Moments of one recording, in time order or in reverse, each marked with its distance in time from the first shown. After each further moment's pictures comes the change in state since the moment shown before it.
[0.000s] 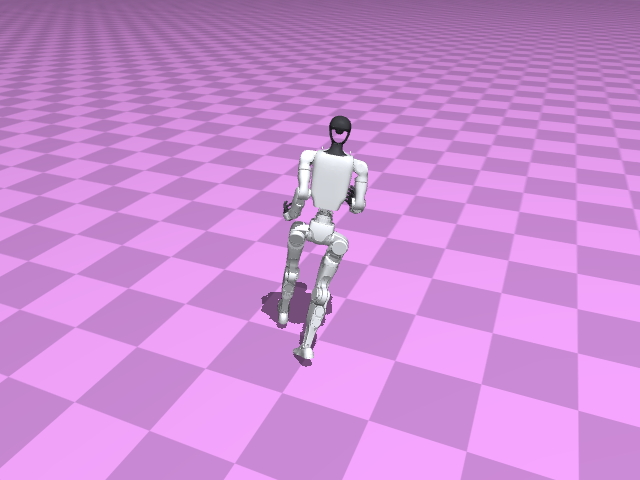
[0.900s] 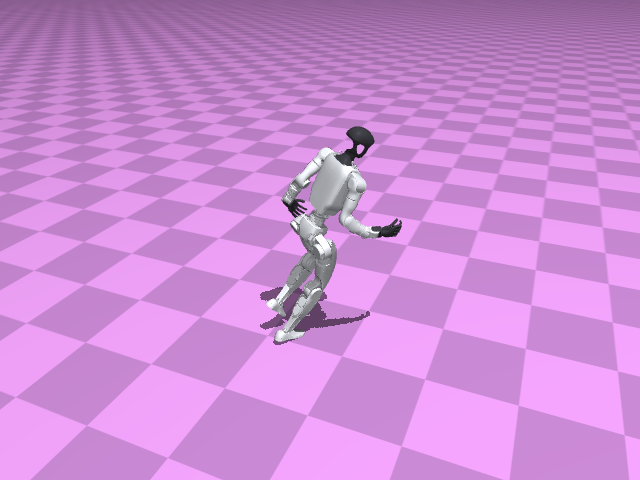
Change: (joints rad) left arm 0.011 0.092 0.141 0.394 0.345 -0.157 0.119; right arm -0.136 -0.072 -0.358 0.058 -0.050 -0.081 -0.246; waist -0.049 0.108 0.048; left_leg -0.210 -0.002 0.027 1.148 -0.017 0.160; right_leg -0.343 -0.147 -0.367 0.318 -0.477 0.000
